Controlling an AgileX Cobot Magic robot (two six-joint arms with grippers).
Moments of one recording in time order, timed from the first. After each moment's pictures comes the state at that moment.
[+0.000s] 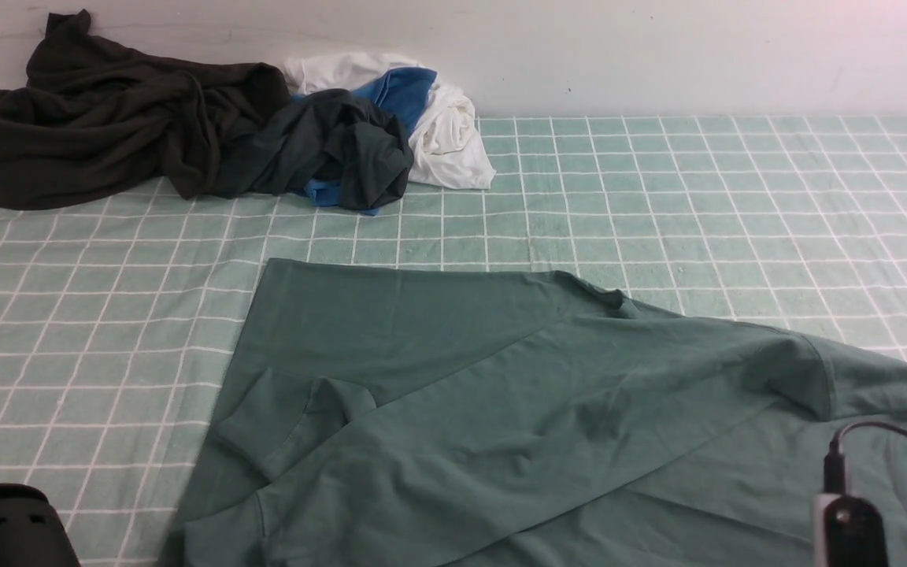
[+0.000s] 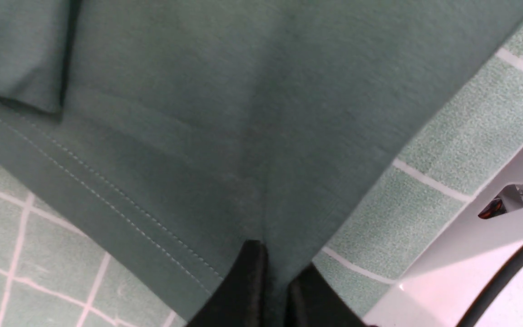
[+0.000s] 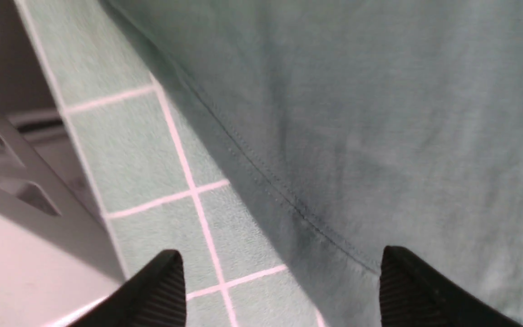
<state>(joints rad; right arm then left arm) 0.67 1.00 -0.48 -0.04 1.06 -0.62 -0.84 1.17 -0.54 0.12 1.06 0.17</state>
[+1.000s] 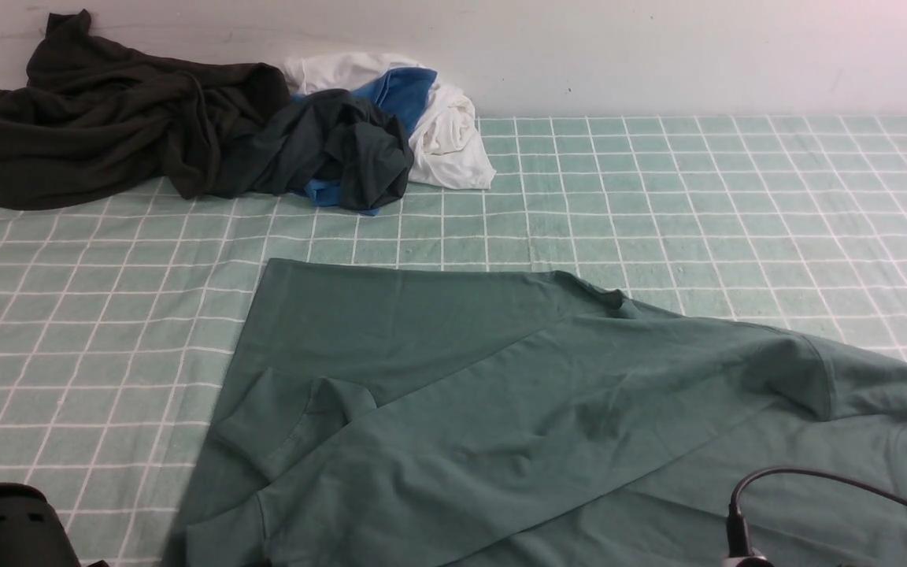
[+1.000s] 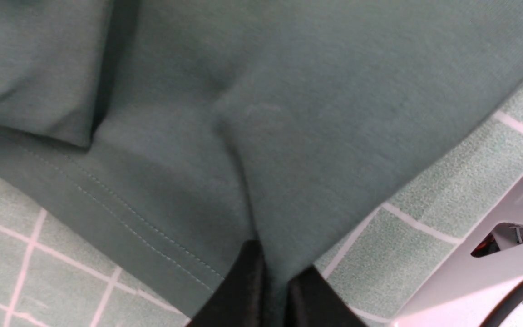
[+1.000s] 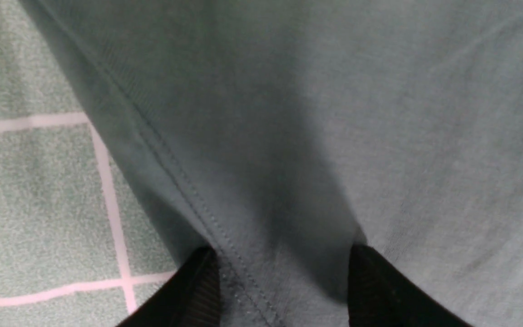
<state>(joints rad) 0.71 1.23 -0.38 -0.11 0.74 -0.69 -0.84 1.17 -0.54 0.10 0.99 0.17</state>
